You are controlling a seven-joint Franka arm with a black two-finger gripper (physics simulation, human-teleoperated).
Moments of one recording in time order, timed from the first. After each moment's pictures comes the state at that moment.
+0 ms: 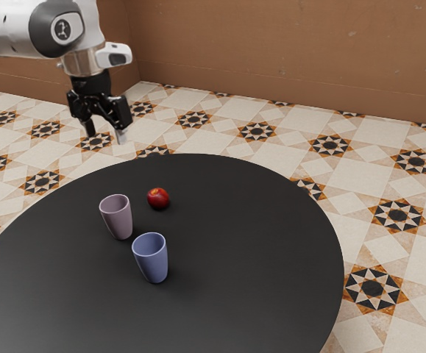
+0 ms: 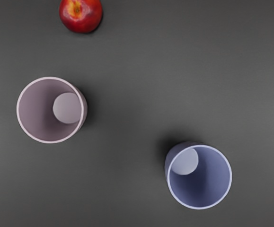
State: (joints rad) arm -0.11 0.03 0.18 -1.65 -0.03 1.64 0.10
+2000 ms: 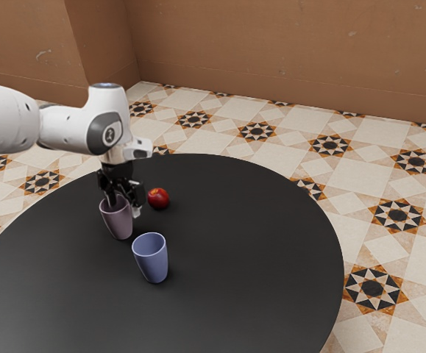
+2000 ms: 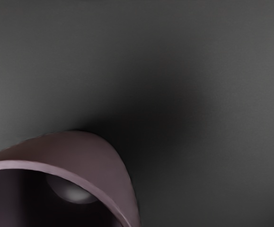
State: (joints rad) arm -0.02 0.39 0.18 -1.80 -0.04 2.05 0.30
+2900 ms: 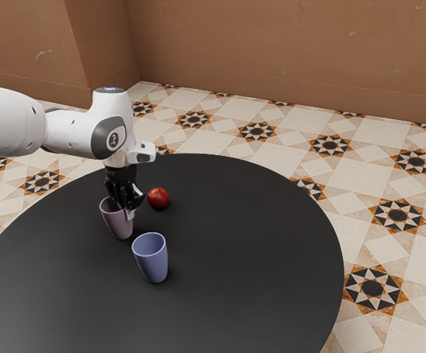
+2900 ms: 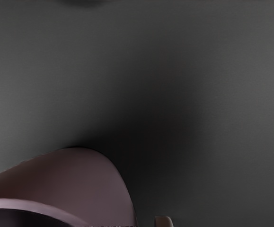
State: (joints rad) arm -0.03 0.41 0.18 -1.80 -0.04 2.08 0.31
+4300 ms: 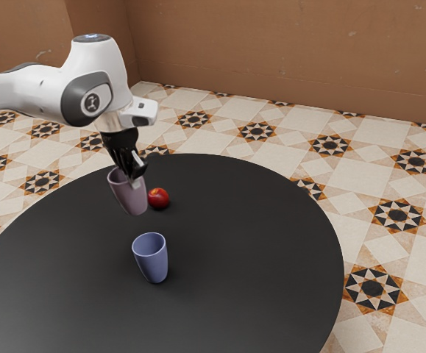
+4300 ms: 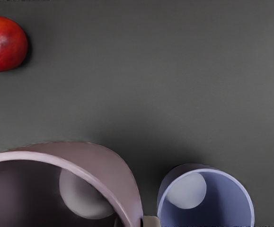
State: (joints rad) arm -0.20 0.00 0.17 -1.97 0.01 2.01 0.31
